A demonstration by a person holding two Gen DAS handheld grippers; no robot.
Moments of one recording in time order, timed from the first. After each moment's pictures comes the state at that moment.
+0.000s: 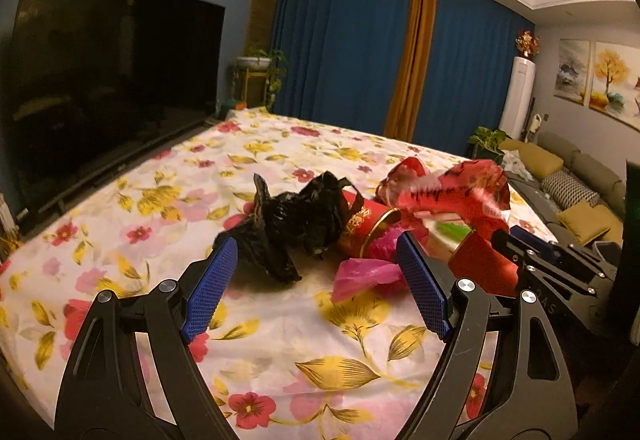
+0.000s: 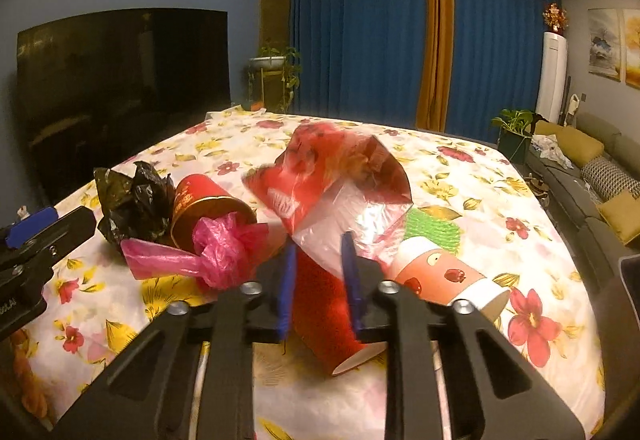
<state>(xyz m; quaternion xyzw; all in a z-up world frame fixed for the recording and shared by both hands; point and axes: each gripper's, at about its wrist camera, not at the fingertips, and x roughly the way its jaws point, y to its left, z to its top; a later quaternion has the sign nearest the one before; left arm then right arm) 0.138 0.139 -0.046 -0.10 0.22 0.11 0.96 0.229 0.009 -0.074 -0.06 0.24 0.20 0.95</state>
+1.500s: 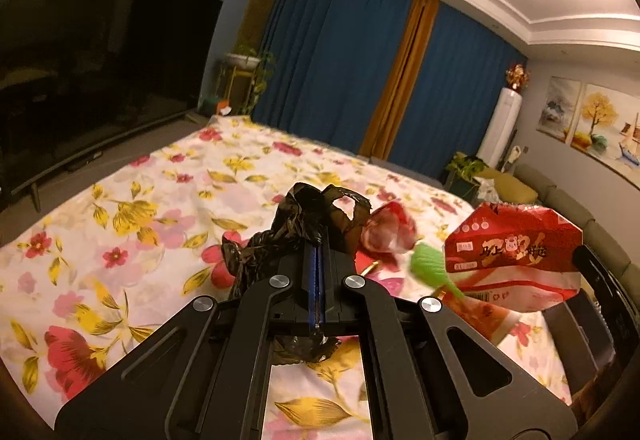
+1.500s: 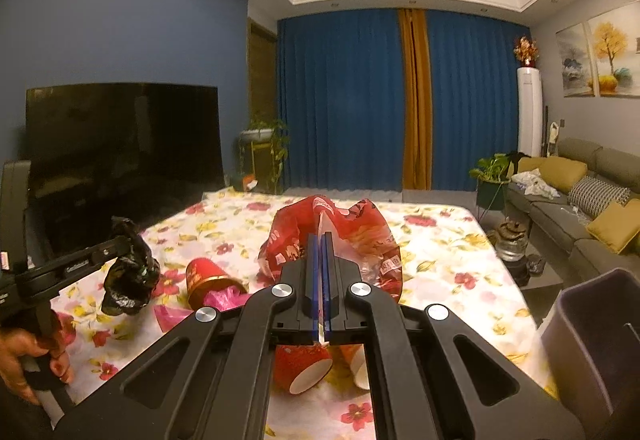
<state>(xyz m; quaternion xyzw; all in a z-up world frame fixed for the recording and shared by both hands) 0.155 0.160 -0.015 -0.16 0.19 0.07 0.97 0.171 -0.051 -0.004 0.00 0.12 0.18 0.98</state>
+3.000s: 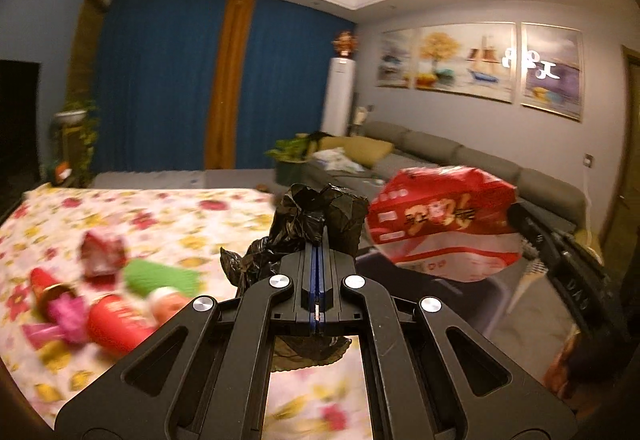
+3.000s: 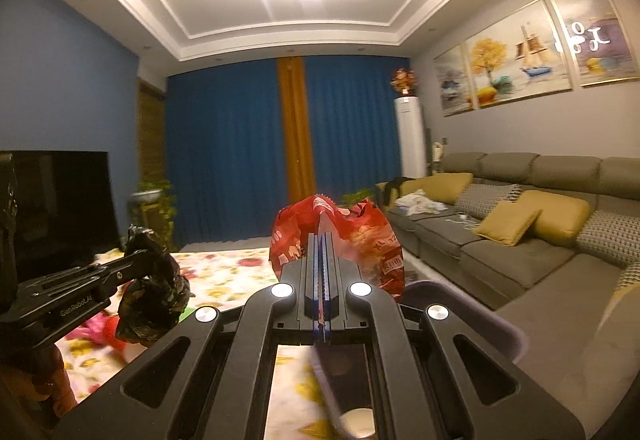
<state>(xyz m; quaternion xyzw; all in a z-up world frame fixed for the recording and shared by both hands) 0.150 -0.141 0.032 -0.04 0.15 -0.22 0.96 0.075 -0.278 0.022 0.05 0.04 -0.03 1.00</state>
